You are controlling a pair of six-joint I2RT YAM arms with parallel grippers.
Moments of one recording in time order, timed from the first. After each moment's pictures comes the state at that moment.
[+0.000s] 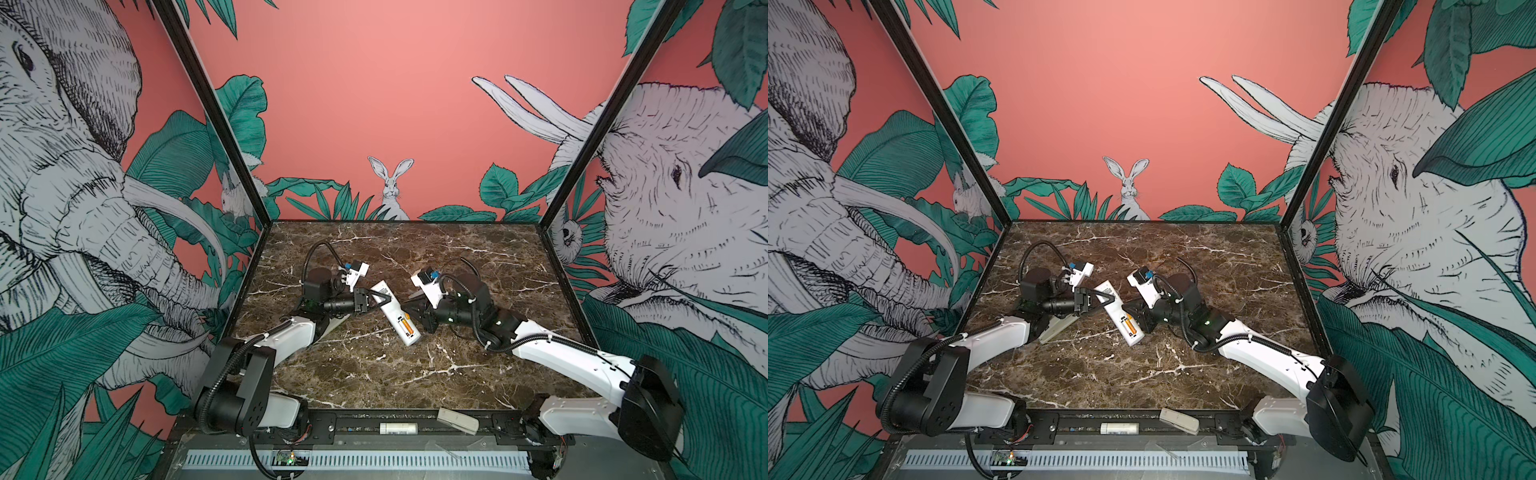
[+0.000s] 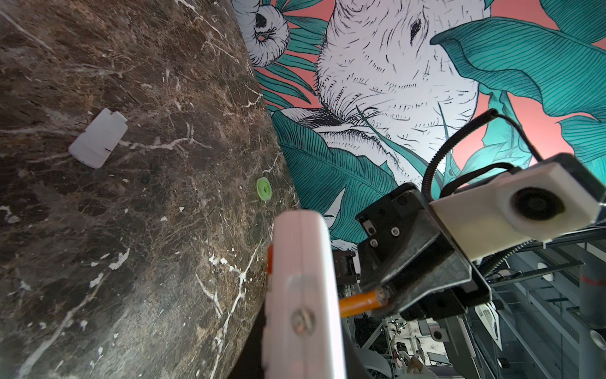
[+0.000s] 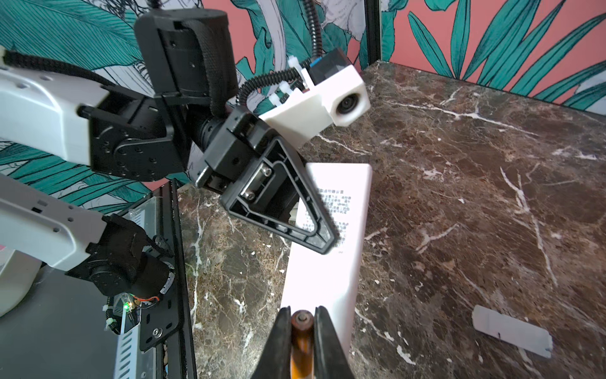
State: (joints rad) left arm -0.30 1.38 0.57 0.51 1.15 -0.91; right arm 0.81 1.26 0.83 0.06 -0.40 0.15
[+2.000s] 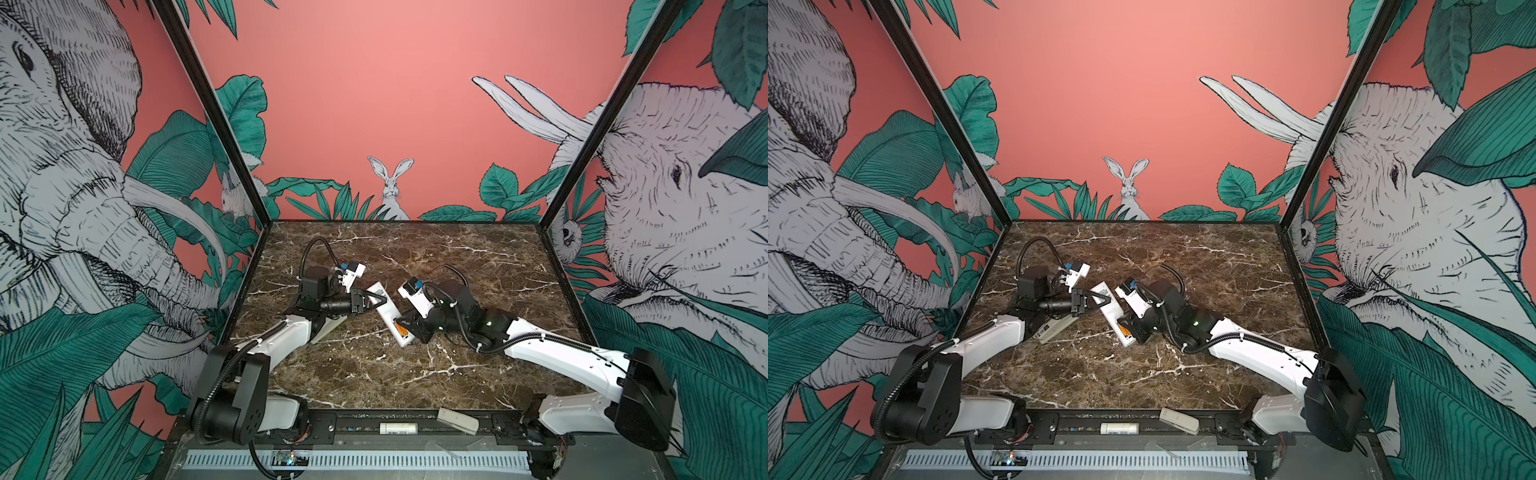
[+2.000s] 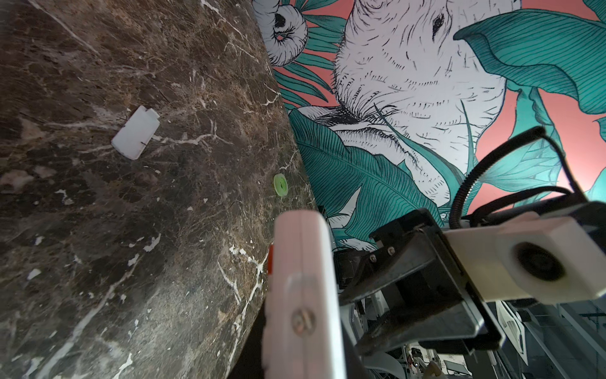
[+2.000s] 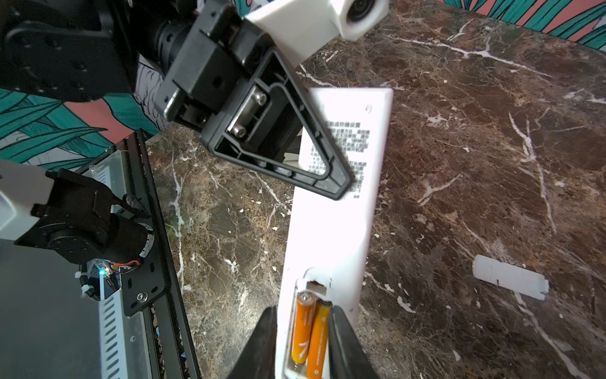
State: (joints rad) left arm -0.27 1.34 0.61 0.28 1.13 -0.74; right arm 0.93 1.33 0.94 -0.20 -0.23 0.13
